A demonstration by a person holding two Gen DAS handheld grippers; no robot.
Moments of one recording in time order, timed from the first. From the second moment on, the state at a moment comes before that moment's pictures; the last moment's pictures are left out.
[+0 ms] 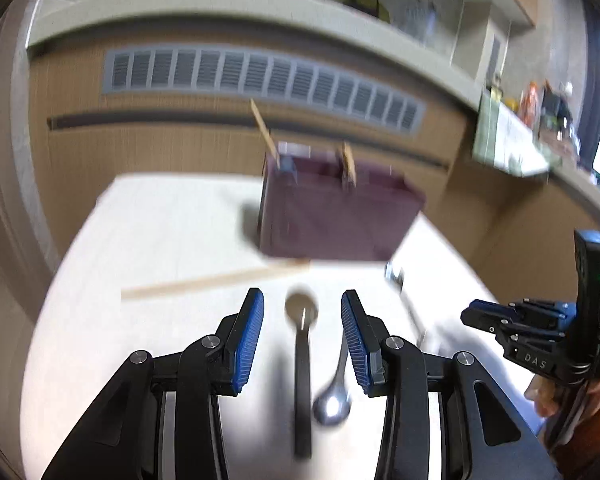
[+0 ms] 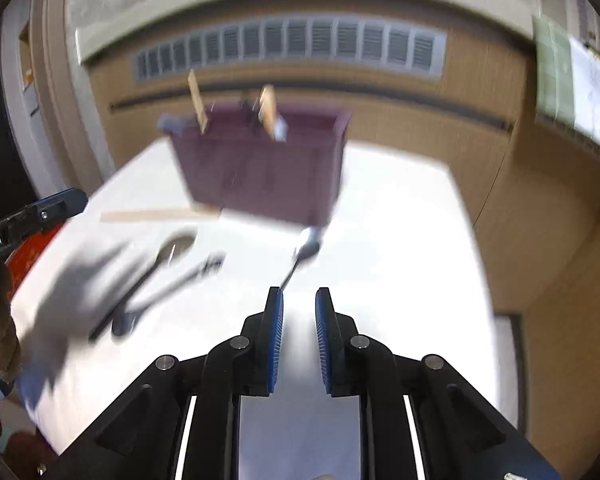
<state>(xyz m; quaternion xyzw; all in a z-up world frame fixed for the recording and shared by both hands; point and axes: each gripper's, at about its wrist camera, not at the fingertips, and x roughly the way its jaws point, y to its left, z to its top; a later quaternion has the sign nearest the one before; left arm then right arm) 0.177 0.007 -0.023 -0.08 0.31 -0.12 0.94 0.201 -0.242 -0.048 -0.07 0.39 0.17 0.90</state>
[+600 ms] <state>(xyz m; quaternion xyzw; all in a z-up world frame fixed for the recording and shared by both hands) 0.168 0.013 -0.060 -0.10 0.37 -0.10 0.92 0.222 -0.207 -0.074 -0.04 0.41 0.18 0.89</state>
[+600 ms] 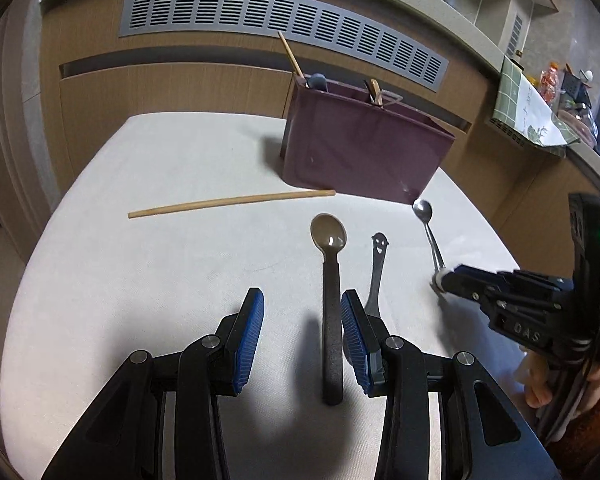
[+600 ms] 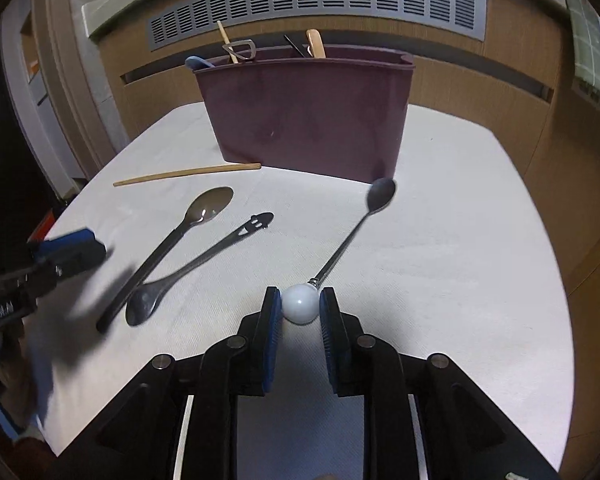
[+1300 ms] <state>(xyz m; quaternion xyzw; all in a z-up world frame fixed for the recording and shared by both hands) 0.172 -0.015 -0.069 -0.07 0.40 -0.13 0.90 0.184 -0.265 -0.071 -0.03 0.41 0.19 0.89</state>
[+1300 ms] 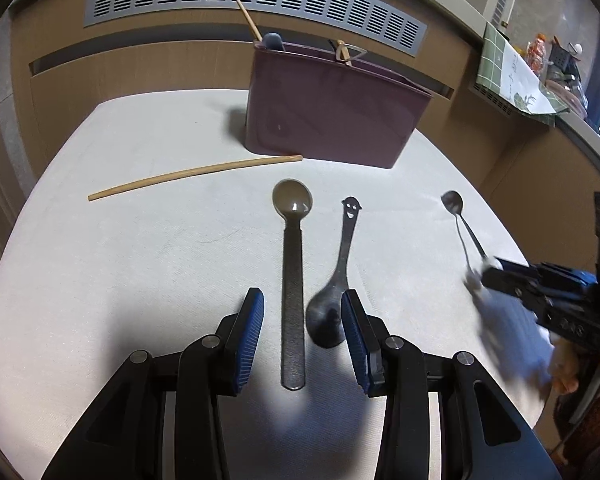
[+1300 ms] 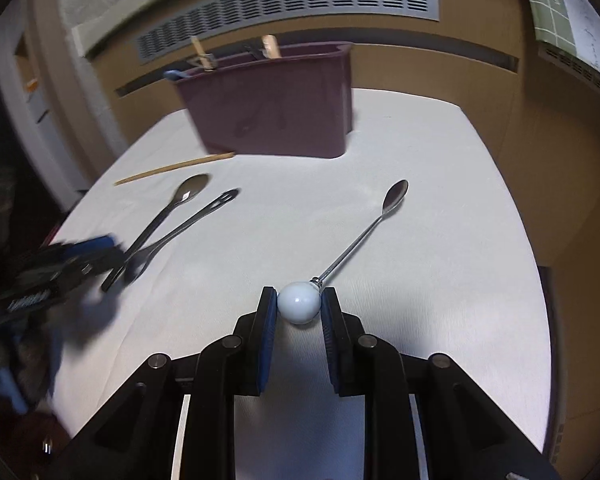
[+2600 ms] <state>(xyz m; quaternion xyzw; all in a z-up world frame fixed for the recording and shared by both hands) 0.215 -0.025 0.006 -0.06 0.30 -0.14 0.94 0.199 -0.276 0.063 0.06 0.24 0.23 0.94</state>
